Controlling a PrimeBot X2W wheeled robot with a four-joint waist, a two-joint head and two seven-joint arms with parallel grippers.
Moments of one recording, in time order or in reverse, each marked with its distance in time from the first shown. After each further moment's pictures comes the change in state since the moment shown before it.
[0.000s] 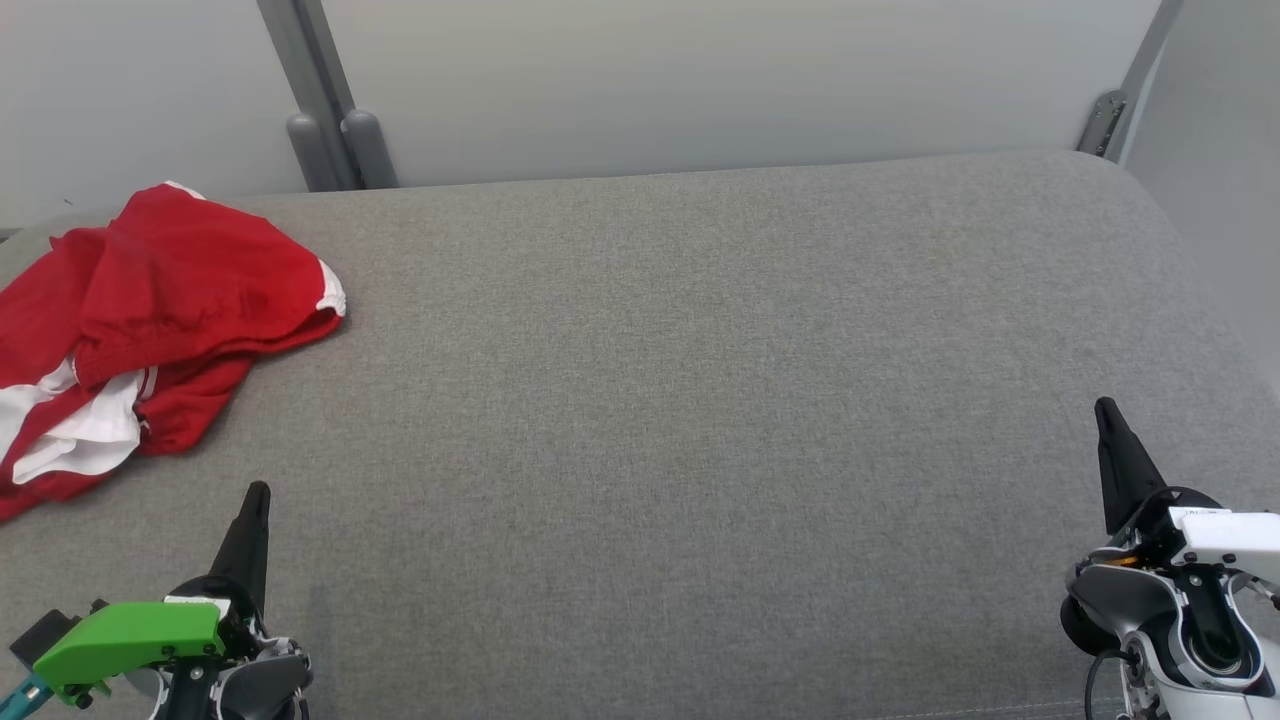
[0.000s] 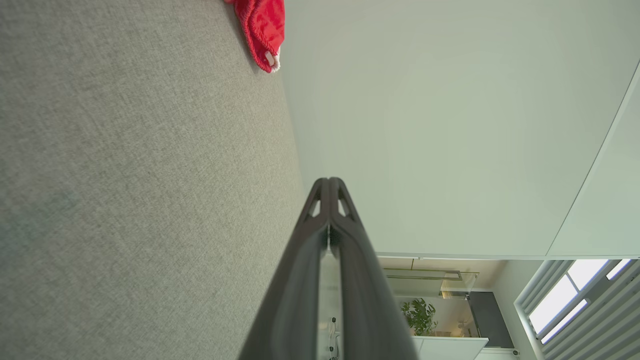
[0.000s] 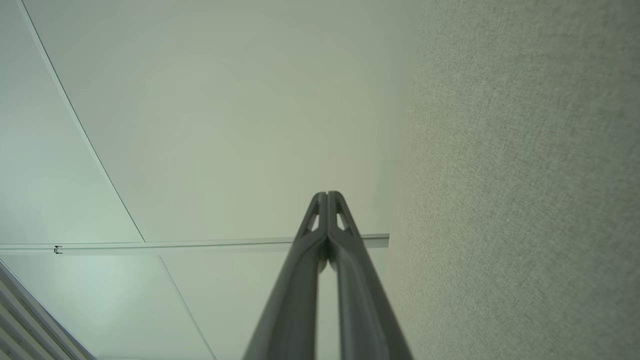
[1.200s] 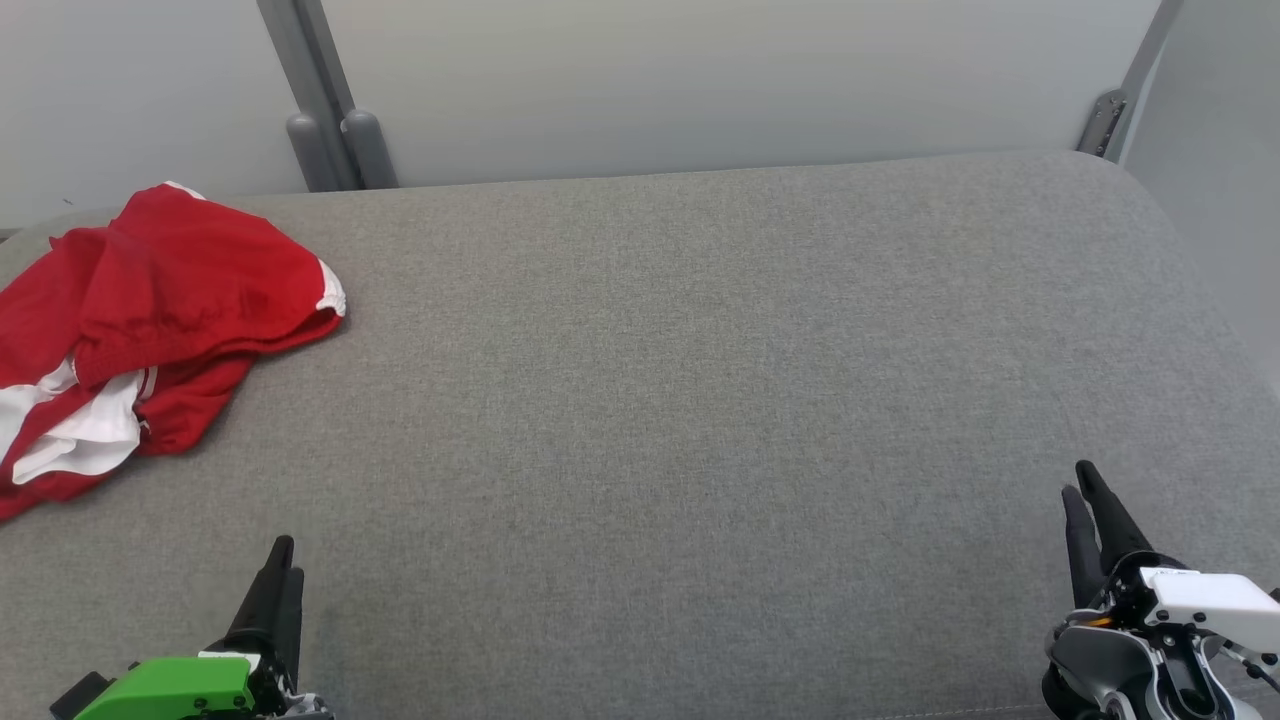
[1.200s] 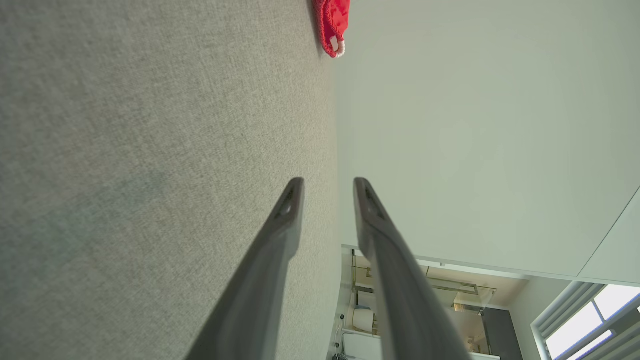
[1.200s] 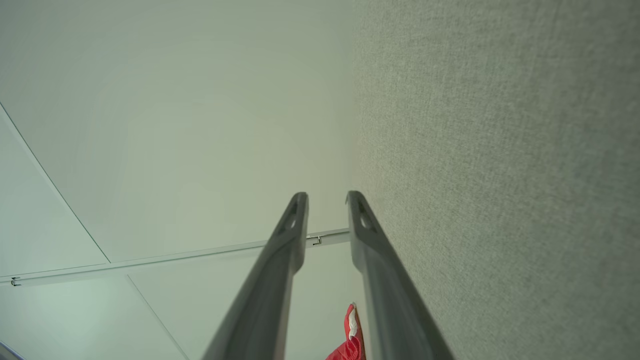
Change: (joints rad) left arm 0.045 -0.021 -0.005 0.055 0.000 0.001 0.000; right arm 0.051 0.025 0.003 0.055 0.000 -0.001 -0.001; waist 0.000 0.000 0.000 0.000
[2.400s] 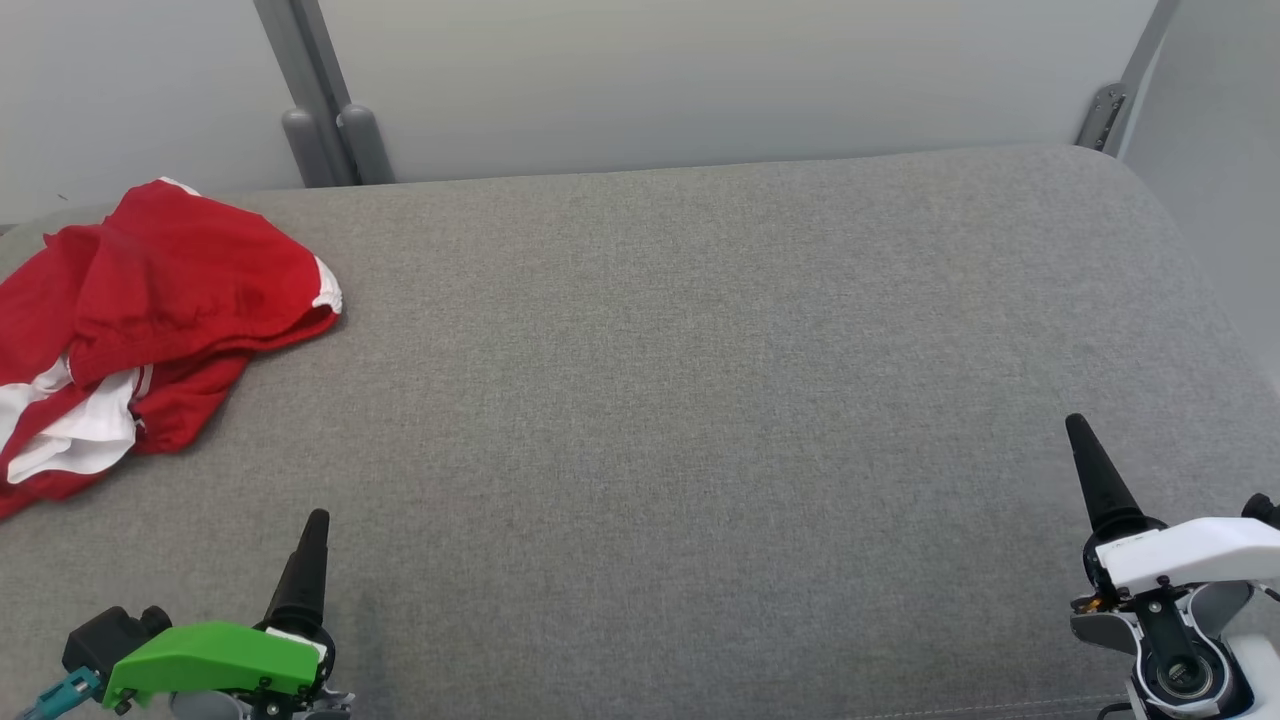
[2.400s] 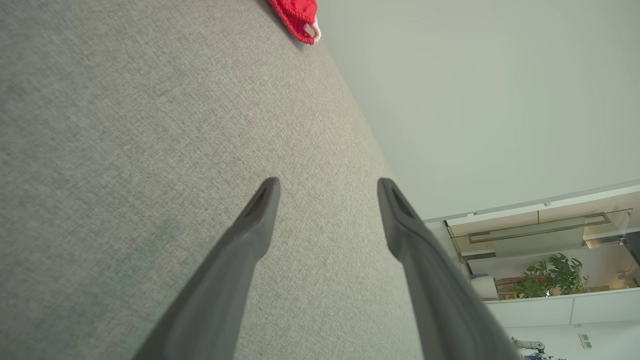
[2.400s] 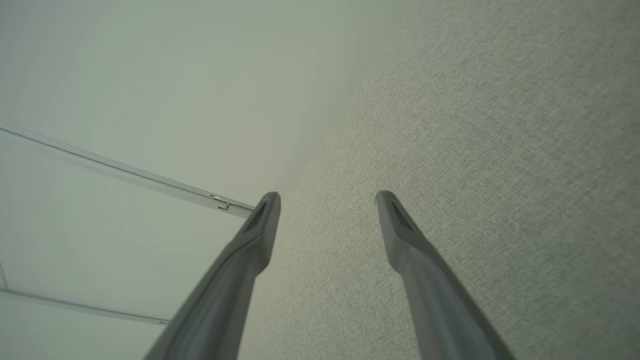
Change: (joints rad) left arm 0.007 0.055 -0.136 -0.045 0.355 0.027 -0.112; right arm 0.013 -0.136 0.159 -0.094 -0.435 -0.069 -0.114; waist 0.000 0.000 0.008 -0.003
